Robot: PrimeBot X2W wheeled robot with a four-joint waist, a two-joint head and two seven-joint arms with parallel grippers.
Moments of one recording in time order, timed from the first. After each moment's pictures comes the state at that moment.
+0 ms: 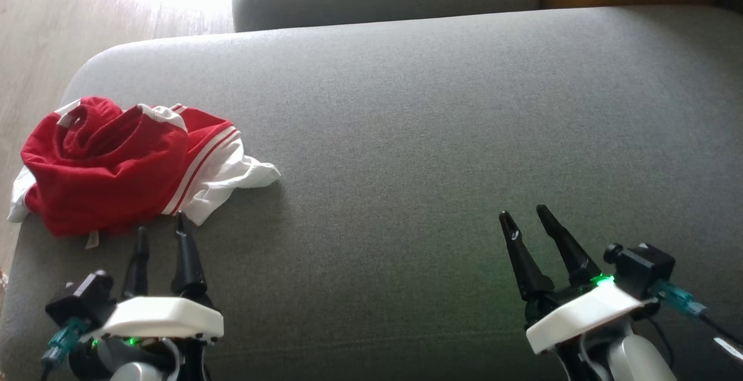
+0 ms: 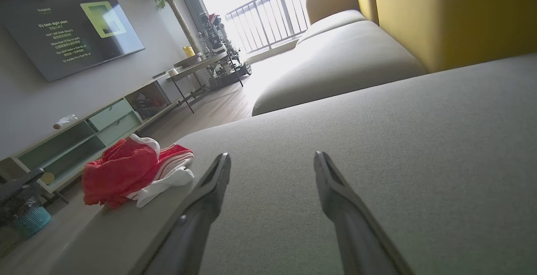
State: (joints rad) left arm 0.06 0.03 -0.06 0.06 -0.46 0.10 -0.17; right arm -0.02 -0.04 0.12 0.17 0.40 0.13 -0.16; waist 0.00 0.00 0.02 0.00
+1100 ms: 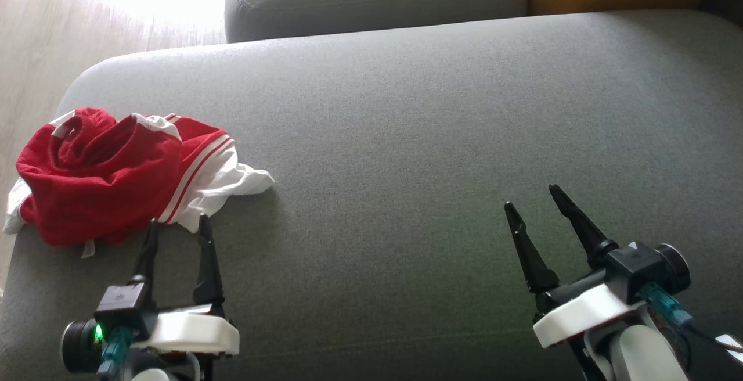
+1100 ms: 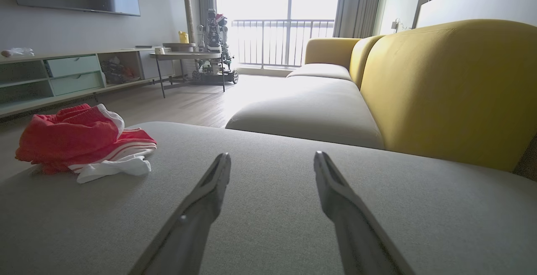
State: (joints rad) left arm 0.08 0.03 -0.08 0.05 -0.10 0.08 -0.25; right arm -0.03 -0.04 0.07 0.12 0.02 0.13 -0.25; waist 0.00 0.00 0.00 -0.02
